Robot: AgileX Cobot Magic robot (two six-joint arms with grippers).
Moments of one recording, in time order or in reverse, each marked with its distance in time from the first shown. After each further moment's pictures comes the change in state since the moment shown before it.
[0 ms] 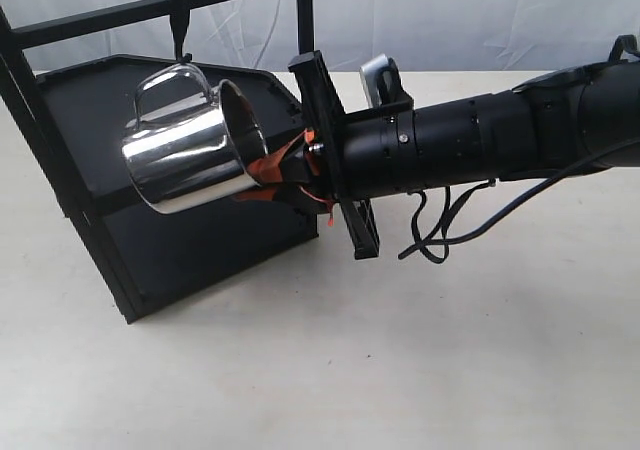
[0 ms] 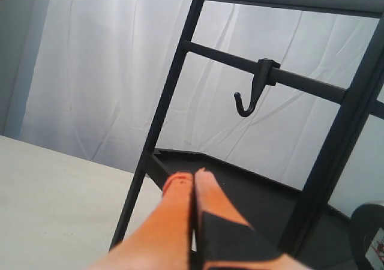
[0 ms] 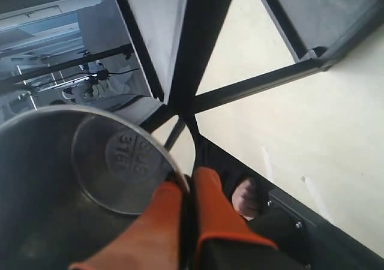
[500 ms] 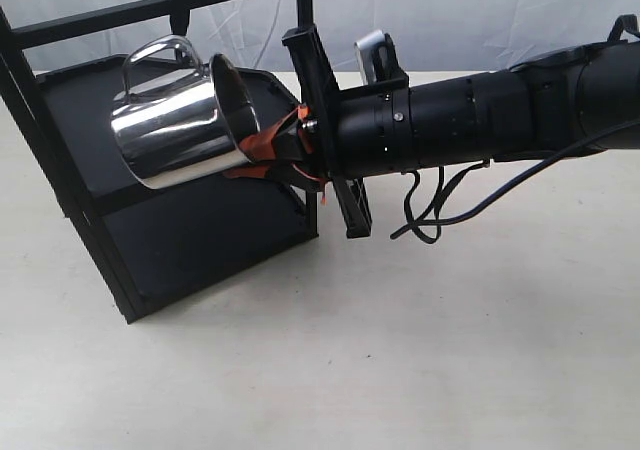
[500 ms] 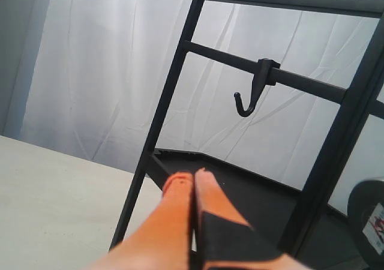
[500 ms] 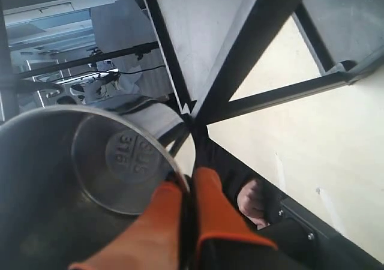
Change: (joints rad) left arm 0.000 0.000 0.000 0.000 0.000 0.000; right arm 0.000 0.000 -0.047 0.006 -0.002 -0.005
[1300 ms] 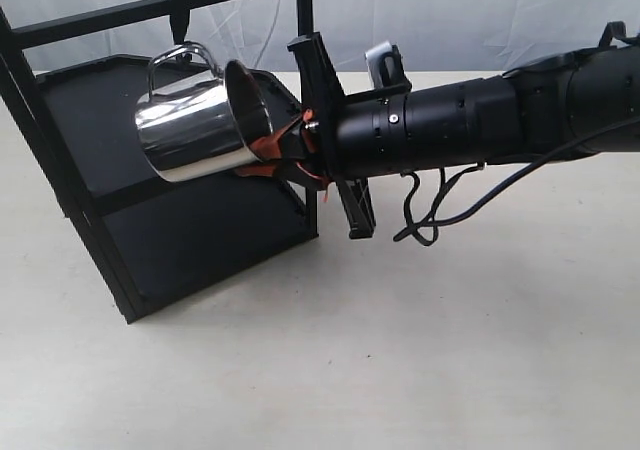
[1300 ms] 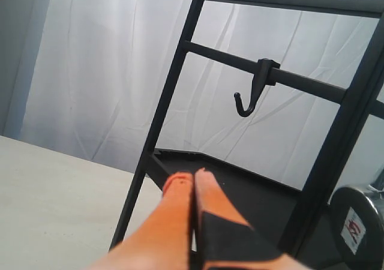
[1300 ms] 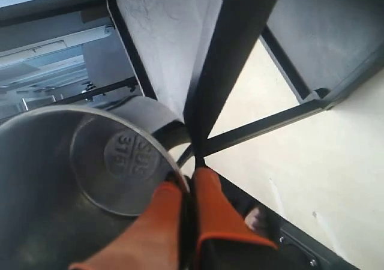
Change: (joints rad) left arm 0.000 0.000 0.000 0.000 0.000 0.000; right arm 0.000 0.031 -0.002 0.011 -0.088 0.050
